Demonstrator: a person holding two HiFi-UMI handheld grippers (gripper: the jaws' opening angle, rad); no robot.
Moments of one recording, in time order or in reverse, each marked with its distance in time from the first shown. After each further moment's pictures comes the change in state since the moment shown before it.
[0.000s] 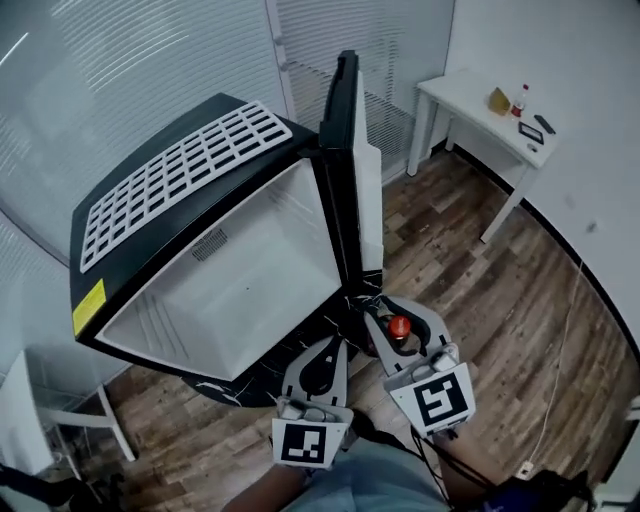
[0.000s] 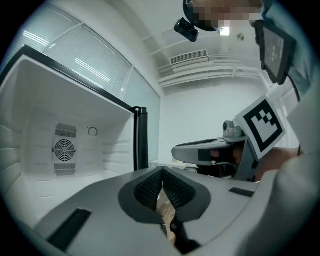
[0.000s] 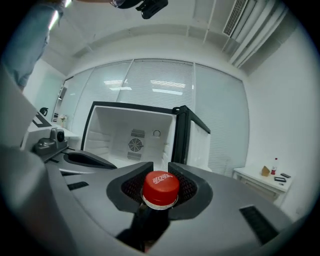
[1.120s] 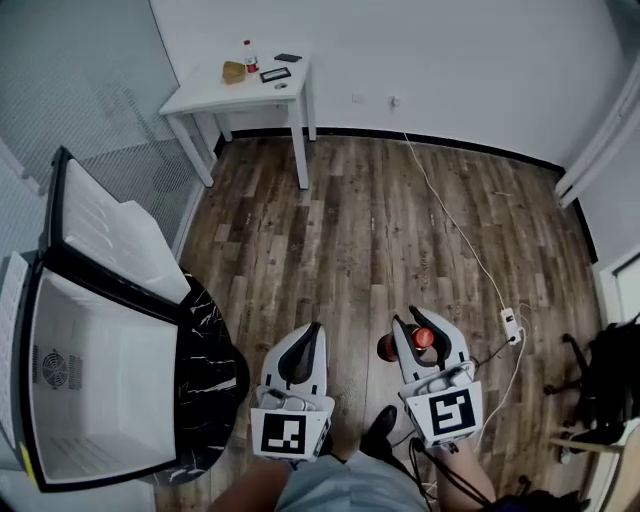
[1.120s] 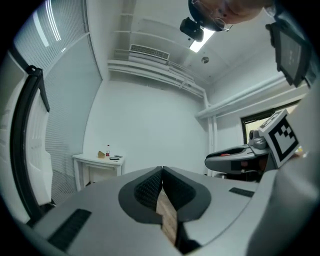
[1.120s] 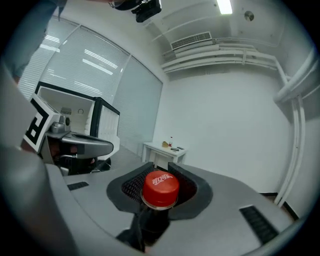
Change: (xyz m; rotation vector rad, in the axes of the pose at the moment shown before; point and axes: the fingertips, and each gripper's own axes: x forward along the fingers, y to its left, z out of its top) left arm -0.008 -0.283 -0.017 0.042 0.038 -0.792; right arm -0.375 -0.066 -0.091 0.152 0.221 -0.990
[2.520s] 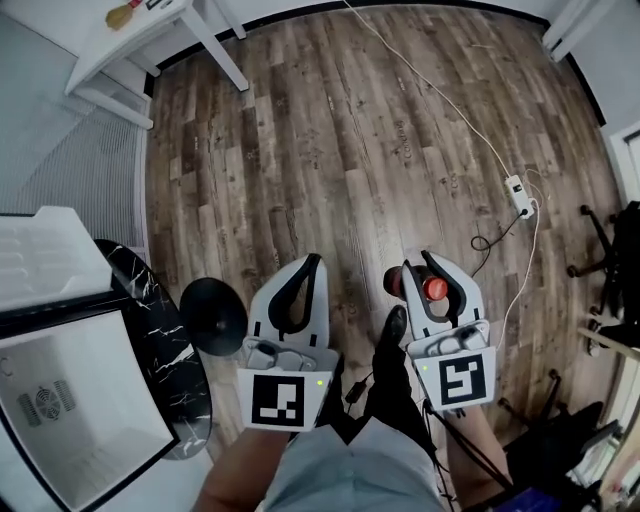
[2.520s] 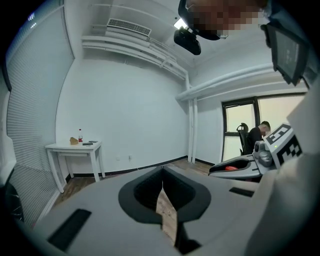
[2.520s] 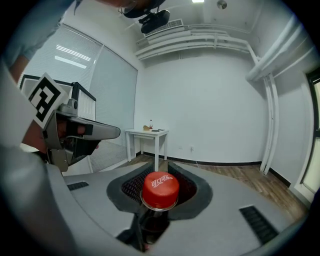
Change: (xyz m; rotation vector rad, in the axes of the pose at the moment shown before) left arm 0.102 -0.133 -0.109 0.070 0.196 -0.213; right arm -0.052 -0.102 -0.185 0.199 0.127 -0.182
